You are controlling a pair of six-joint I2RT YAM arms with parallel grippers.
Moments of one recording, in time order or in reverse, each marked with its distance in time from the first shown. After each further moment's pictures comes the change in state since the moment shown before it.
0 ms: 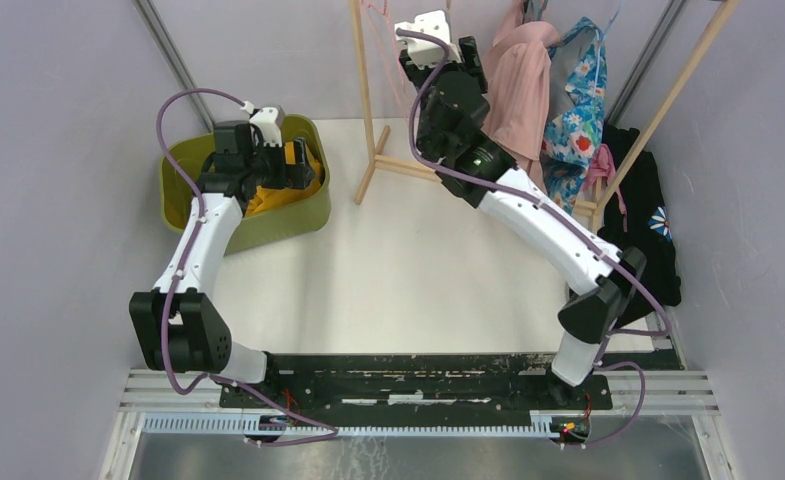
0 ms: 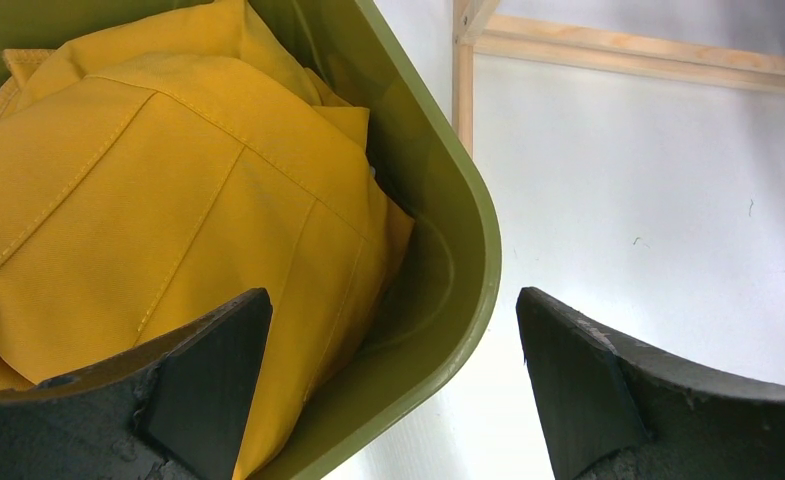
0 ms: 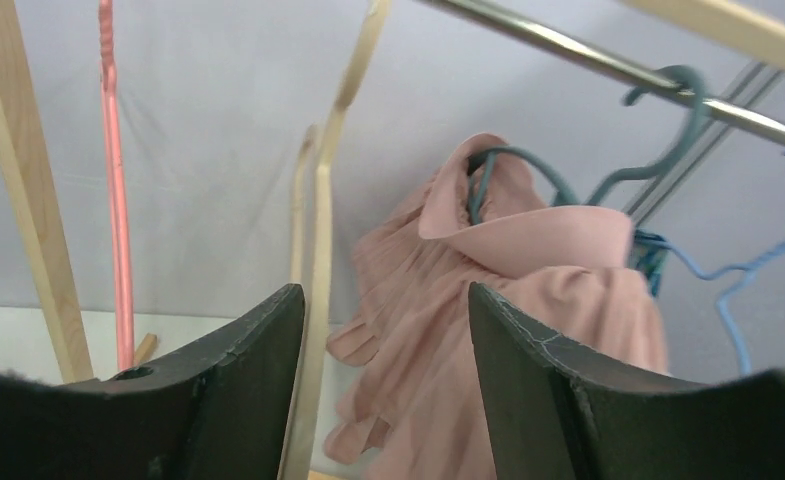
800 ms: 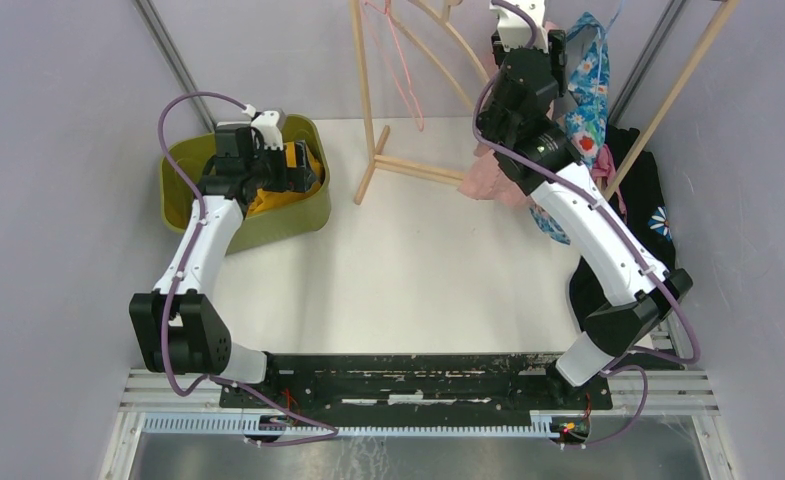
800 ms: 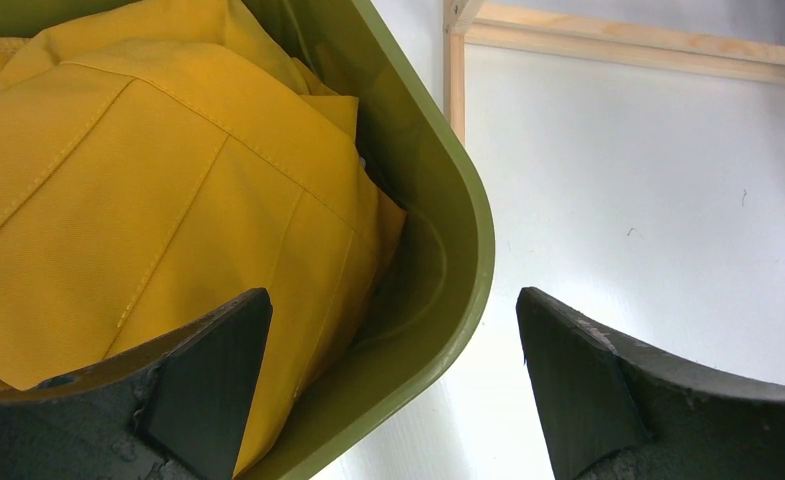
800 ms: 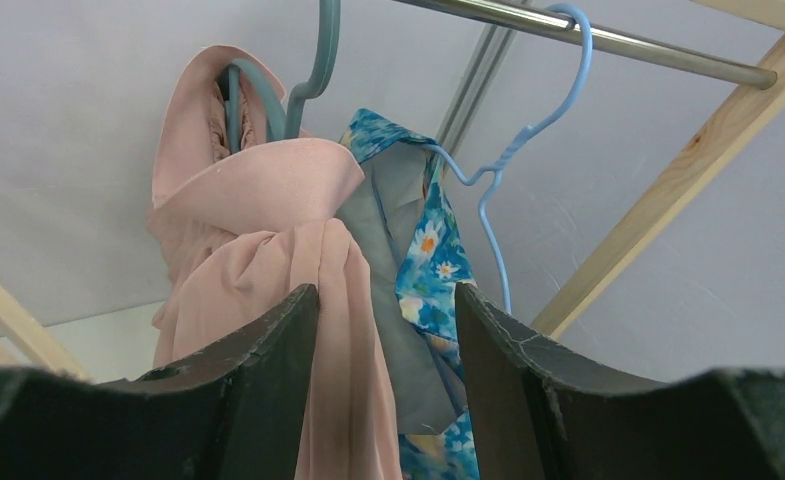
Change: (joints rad) left arm 0.000 -0.011 -0.026 0.010 0.015 0.000; right arm -0.184 -0.182 -0.081 -0.147 0.169 0.068
